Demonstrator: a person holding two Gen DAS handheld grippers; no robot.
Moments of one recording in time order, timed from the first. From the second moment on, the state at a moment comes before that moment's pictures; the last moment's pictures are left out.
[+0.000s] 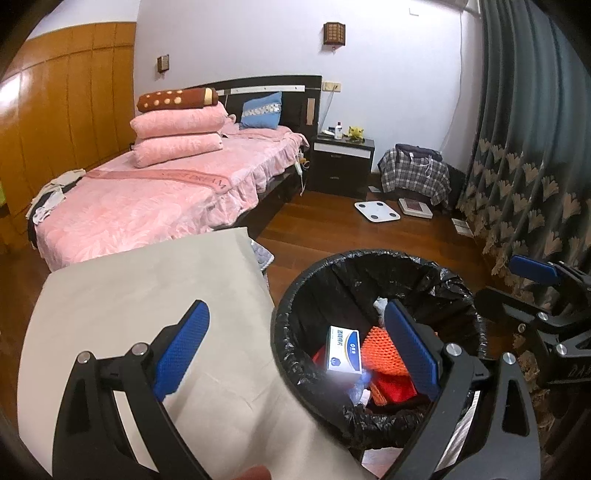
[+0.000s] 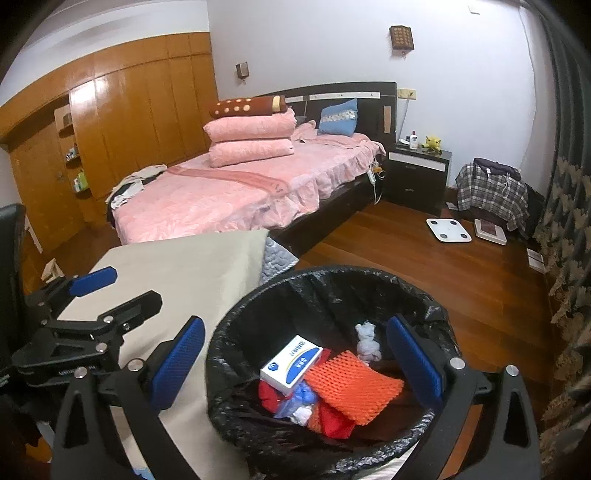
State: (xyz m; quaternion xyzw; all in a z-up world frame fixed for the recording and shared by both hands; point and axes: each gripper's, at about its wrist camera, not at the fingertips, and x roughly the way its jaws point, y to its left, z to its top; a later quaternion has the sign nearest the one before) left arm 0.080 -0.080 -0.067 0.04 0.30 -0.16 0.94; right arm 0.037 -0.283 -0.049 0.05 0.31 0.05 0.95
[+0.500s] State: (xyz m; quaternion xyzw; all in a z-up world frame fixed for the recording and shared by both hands) left arm 0.046 -0.062 -0.037 0.03 0.27 -0.15 0.95; right arm 0.020 -0.271 -0.023 0.05 0.28 0.06 0.96
